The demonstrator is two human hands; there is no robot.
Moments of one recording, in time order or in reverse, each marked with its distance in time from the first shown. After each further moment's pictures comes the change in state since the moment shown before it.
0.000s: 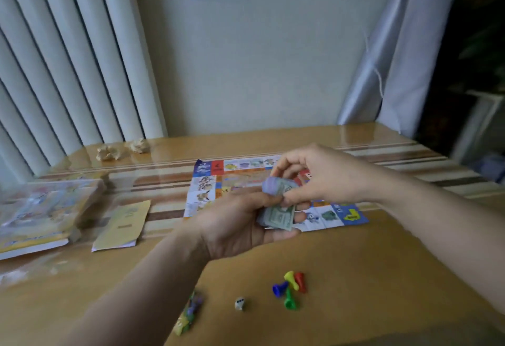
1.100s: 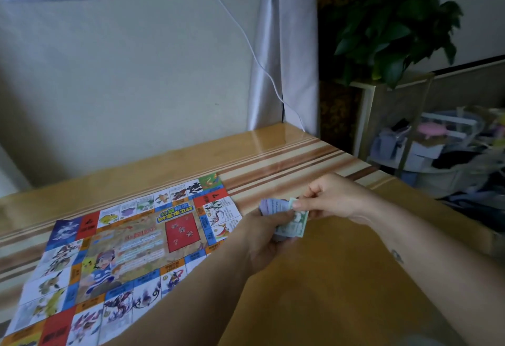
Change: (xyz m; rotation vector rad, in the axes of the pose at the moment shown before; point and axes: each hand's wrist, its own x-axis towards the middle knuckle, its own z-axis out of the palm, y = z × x) left_hand 0.223 -0.068 0.111 0.026 0.216 -0.200; right_hand -0.083 0.199 -0.111 0.251 0.379 0.579
